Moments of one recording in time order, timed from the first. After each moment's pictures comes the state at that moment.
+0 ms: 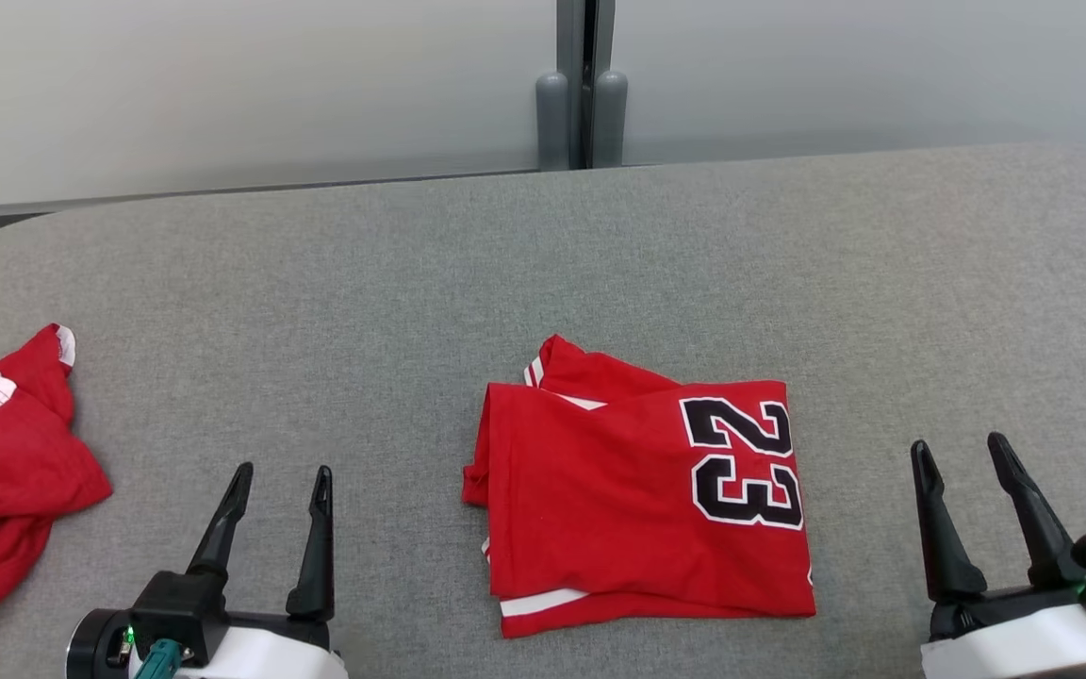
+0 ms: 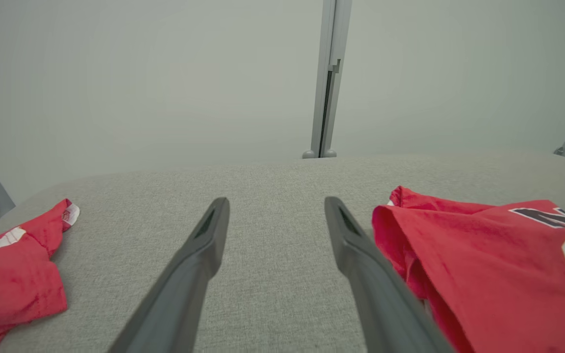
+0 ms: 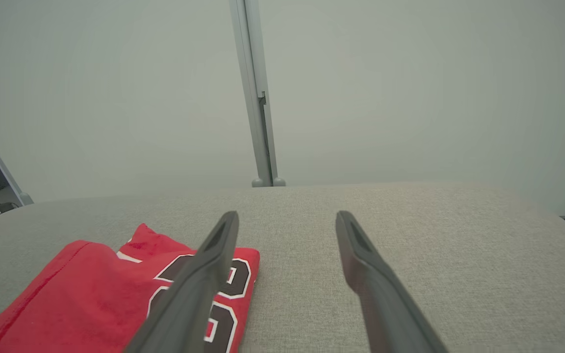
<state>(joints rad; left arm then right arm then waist) 0.03 0.11 -0.13 0.12 -0.19 0.02 -0.25 0.05 -0.17 0.08 0.02 0.27 0.13 -0.16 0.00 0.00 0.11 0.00</state>
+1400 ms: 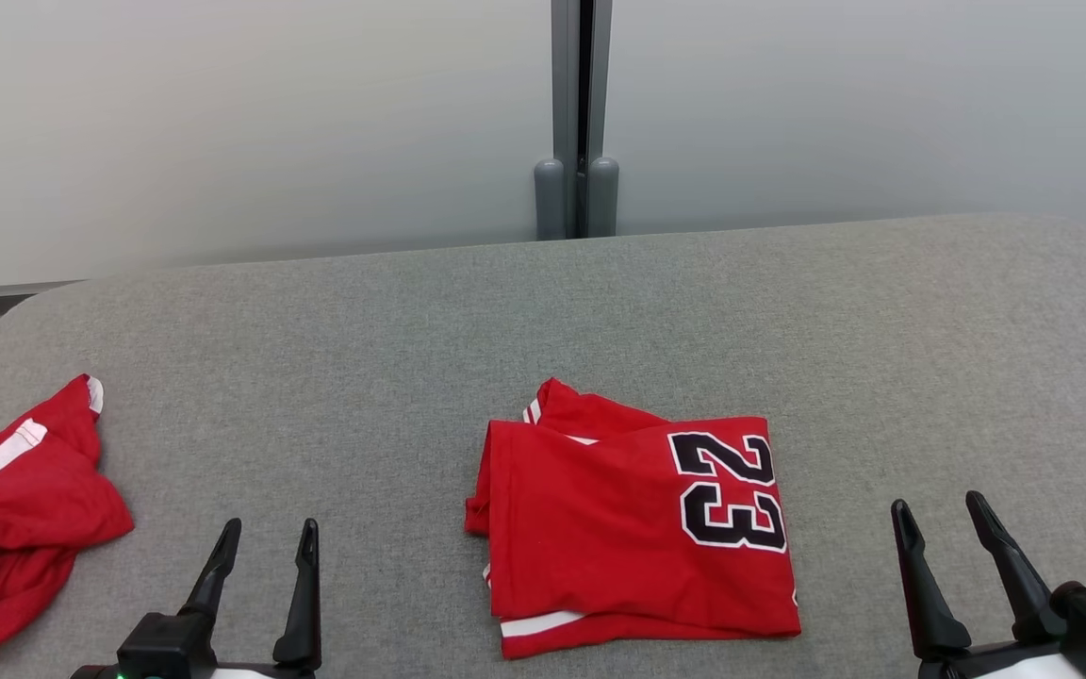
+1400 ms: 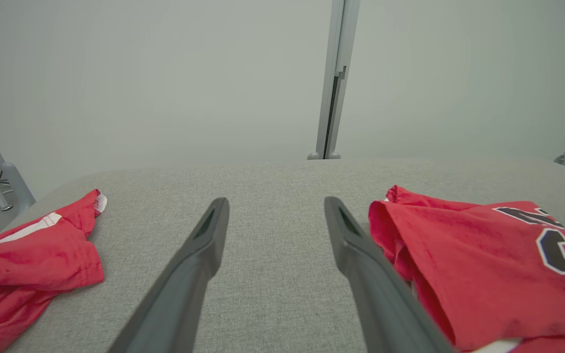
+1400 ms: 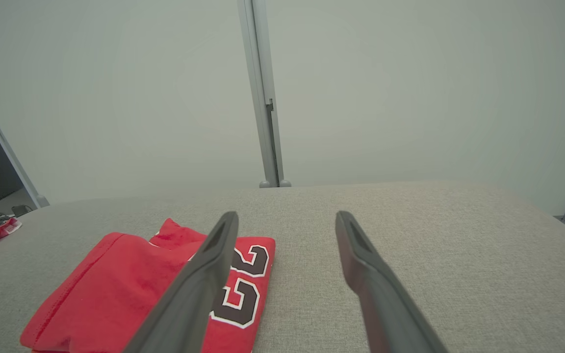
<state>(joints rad) 0.11 0.14 -0.14 0.10 -0.25 0.05 -0.21 0.16 -0.15 0.09 -0.02 0.25 0.13 -0.12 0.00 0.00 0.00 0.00</state>
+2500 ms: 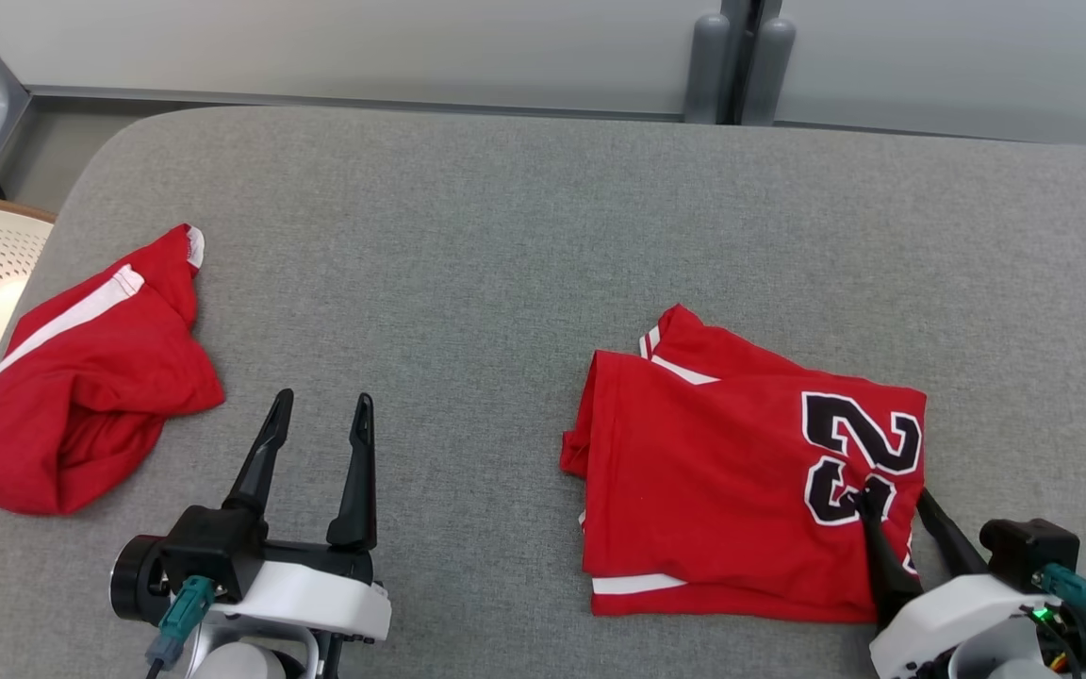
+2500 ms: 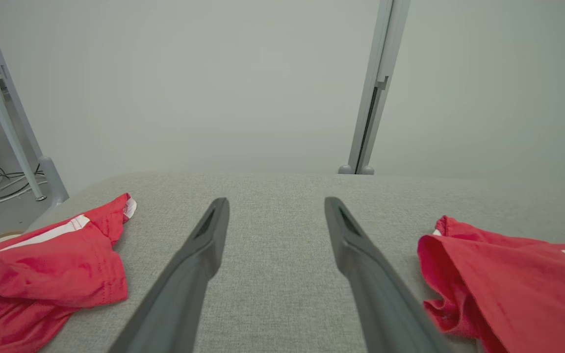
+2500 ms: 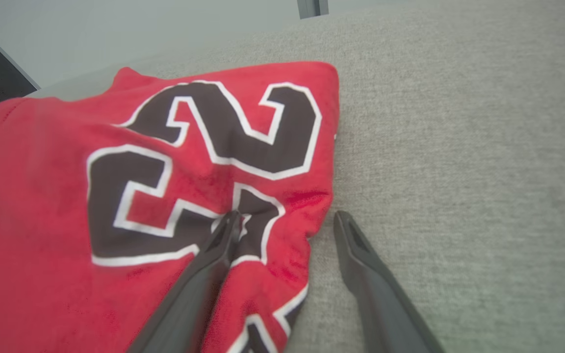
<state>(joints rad) -0.09 0.08 -0.20 0.13 -0.24 0.04 -0.26 -0.15 -0.17 0.22 0.57 0.41 0.13 -0.17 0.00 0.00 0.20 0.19</state>
